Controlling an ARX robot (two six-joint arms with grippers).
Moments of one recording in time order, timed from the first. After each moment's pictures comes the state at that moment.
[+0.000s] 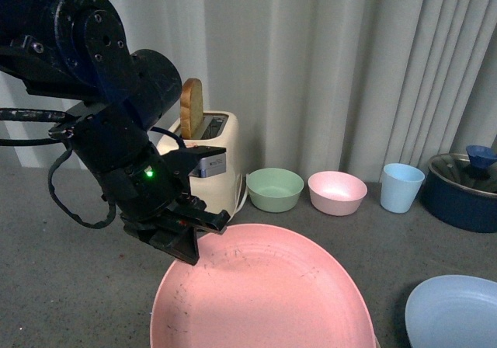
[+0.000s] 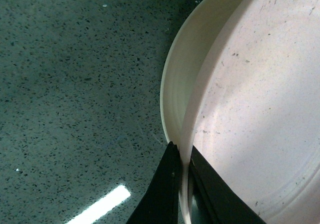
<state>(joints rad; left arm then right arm) -0.28 2.13 1.59 -0.66 0.25 0.28 0.00 0.00 0.01 0.00 0.00 0.00</state>
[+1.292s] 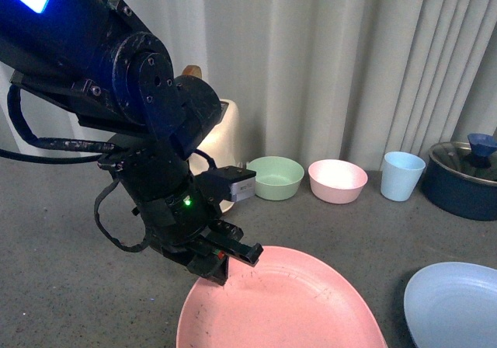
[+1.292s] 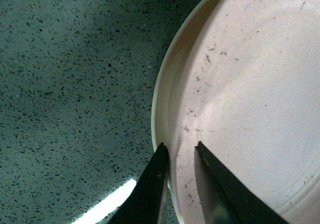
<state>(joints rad) -0.36 2.20 1.56 -0.58 0.19 0.26 0.00 0.00 0.01 0.00 0.00 0.00</state>
